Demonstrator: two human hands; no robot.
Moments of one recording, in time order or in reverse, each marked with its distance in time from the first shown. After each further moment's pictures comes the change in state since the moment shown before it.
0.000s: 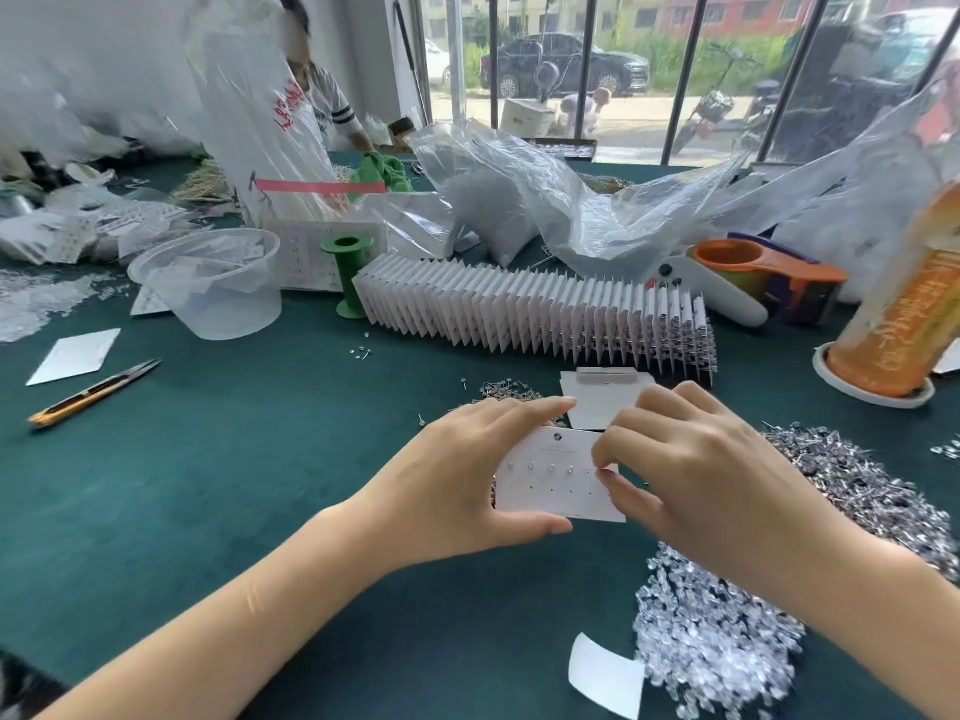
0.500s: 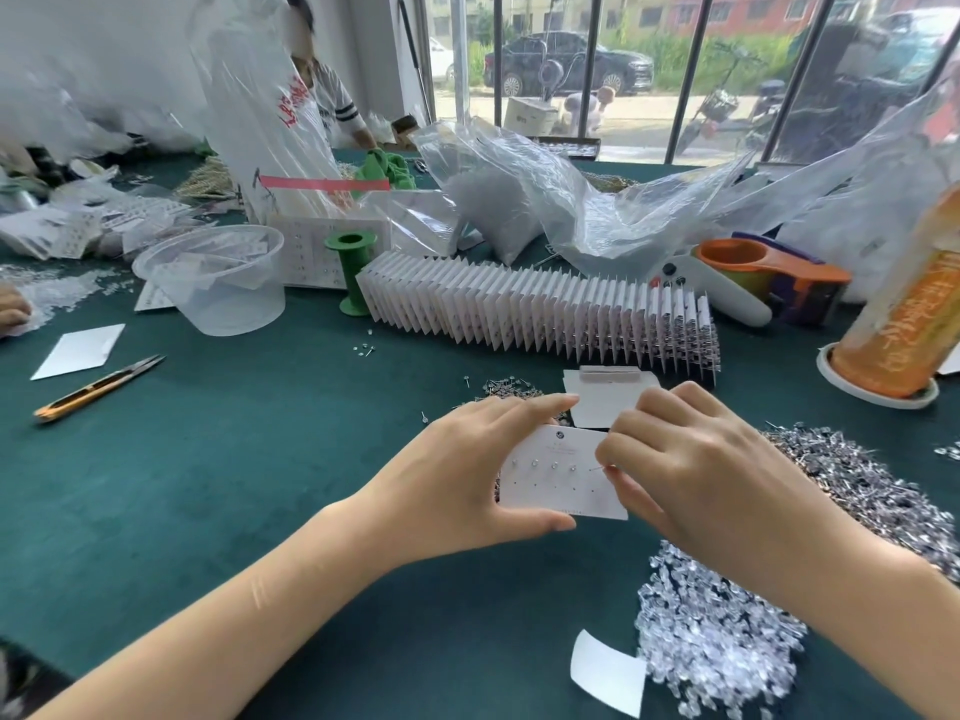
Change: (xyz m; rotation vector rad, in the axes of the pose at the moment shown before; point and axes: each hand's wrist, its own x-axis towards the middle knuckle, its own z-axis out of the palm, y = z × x) left_hand 0.000 0.000 -0.001 -0.005 -0.002 -0.005; right_hand 0.000 0.000 -0.002 -0.091 -0.017 -0.092
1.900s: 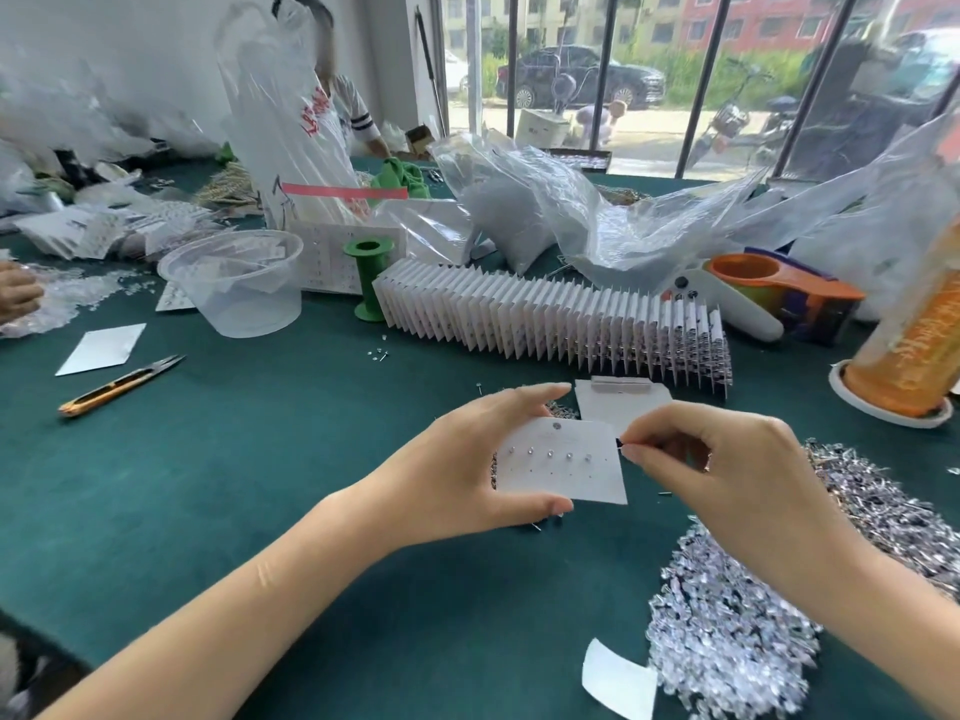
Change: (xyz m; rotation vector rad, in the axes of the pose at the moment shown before) left_hand 0.000 -0.016 -0.004 -0.191 -0.016 -0.144; right_hand -0.001 -0.004 0.000 0.643 0.091 0.631
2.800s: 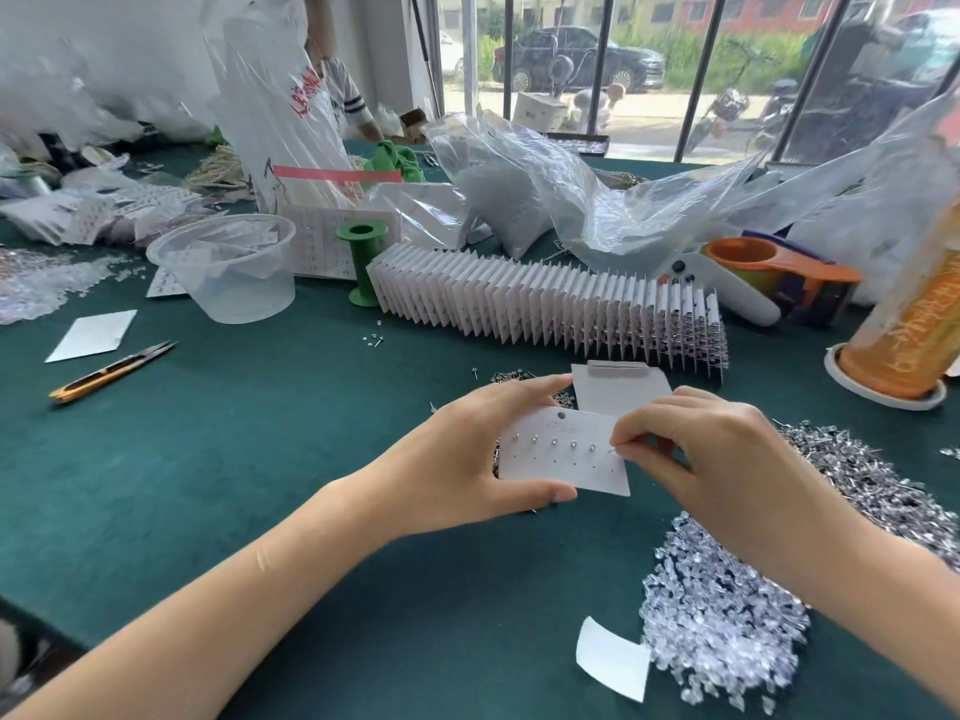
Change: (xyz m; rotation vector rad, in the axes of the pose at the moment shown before) left_hand -0.001 0.003 0.004 -0.004 -0.024 0.032; right_hand 0.002 0.004 -0.001 -0.191 -0.096 -0.266
